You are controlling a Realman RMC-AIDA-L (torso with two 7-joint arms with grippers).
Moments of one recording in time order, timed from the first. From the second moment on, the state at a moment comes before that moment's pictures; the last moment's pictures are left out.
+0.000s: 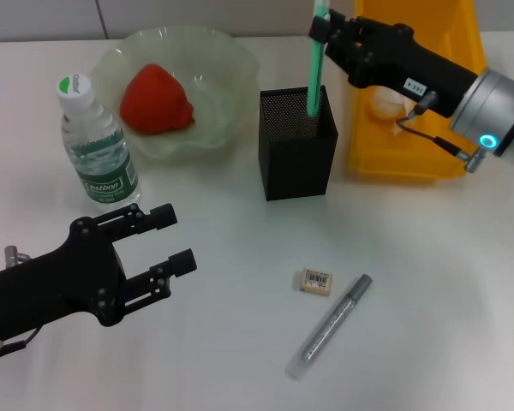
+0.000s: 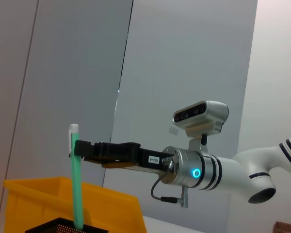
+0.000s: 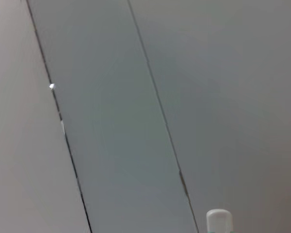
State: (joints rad) left arm -0.32 -2.07 0.63 0.39 1.83 1.84 -0.91; right arm 0.69 2.09 -0.90 -0.24 -1.25 -1.26 1.01
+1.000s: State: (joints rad) left arm -0.32 -2.07 0.63 0.38 1.83 1.84 -0.90; right arm 0.70 2.09 -0.98 -0.24 -1.26 -1.16 0.91
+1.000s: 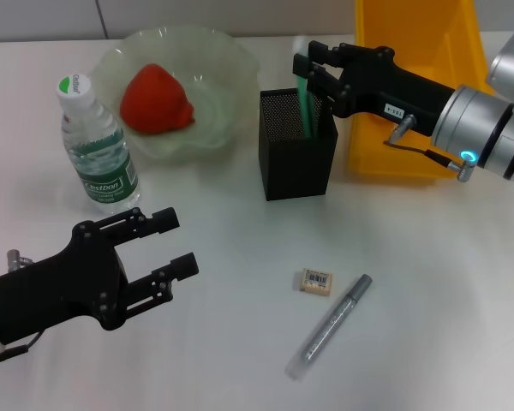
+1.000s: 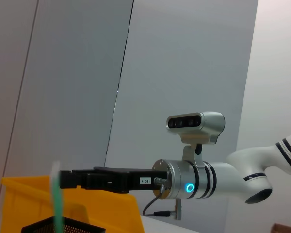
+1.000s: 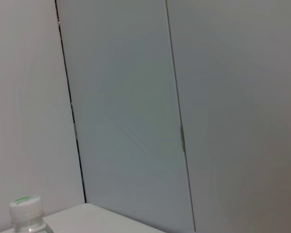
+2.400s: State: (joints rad) left arm -0.34 -2.06 0.64 0.39 1.92 1.81 -0.92; right arm 0.61 2.06 -0.99 -0.92 -2.00 -1.72 1.61
